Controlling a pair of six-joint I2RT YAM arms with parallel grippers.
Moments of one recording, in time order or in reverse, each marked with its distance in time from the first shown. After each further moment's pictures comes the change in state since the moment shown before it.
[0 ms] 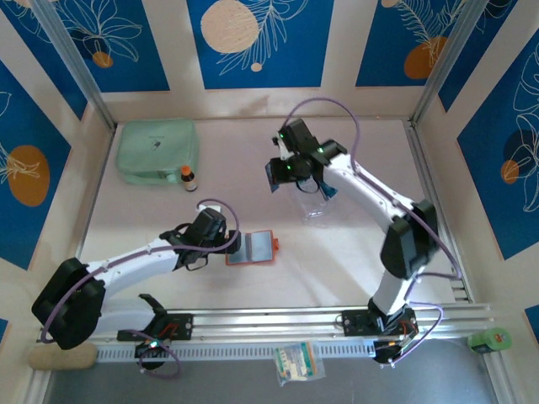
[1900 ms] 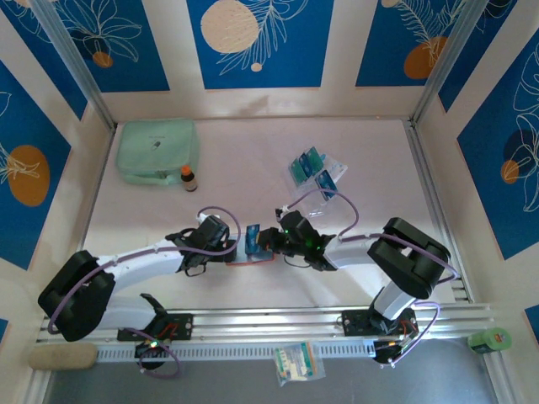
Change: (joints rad) left arm -0.034 0.056 -0.034 -0.050 -0.047 -0.028; right arm 0.282 -0.085 -0.964 1.218 -0.019 0.624
